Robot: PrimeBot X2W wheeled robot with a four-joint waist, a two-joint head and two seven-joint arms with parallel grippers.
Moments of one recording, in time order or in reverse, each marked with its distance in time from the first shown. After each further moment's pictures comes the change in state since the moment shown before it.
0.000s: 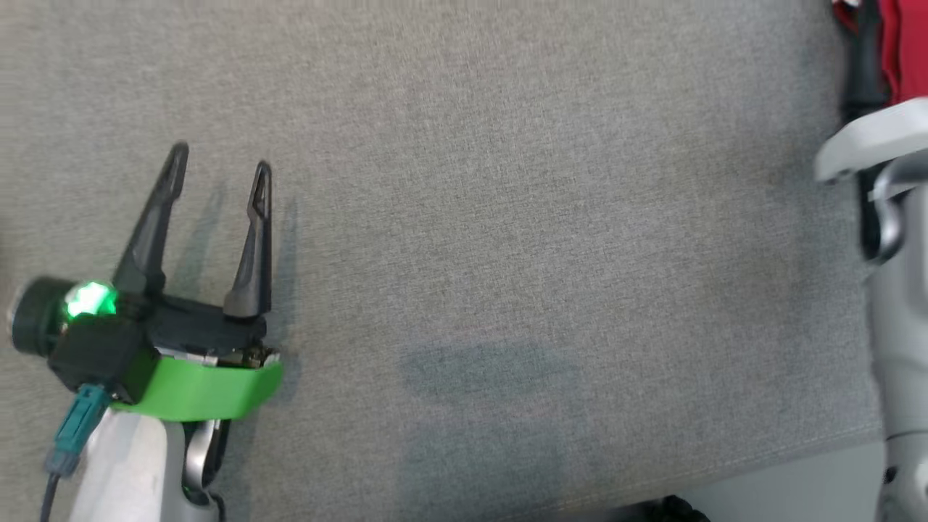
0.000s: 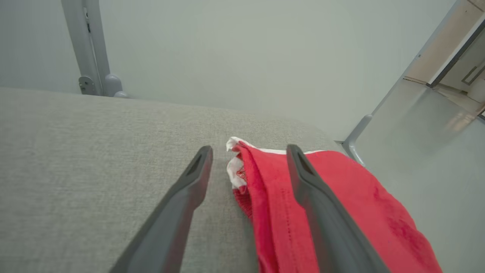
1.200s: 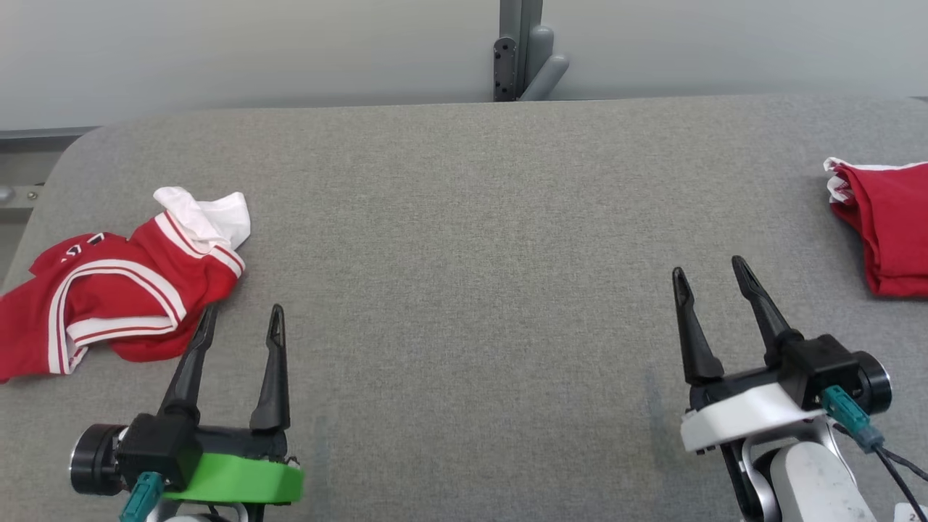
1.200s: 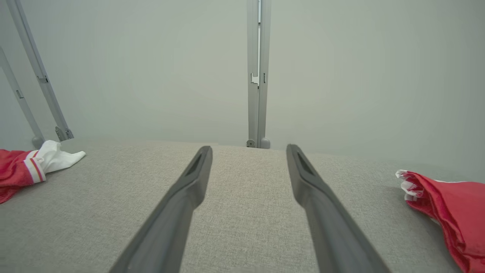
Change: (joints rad) left arm 0.252 -0.148 0.098 0.157 0.061 -0.003 0.000; right arm 0.665 0.191 0.221 -0.462 0.066 0.000 -0.014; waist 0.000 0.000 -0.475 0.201
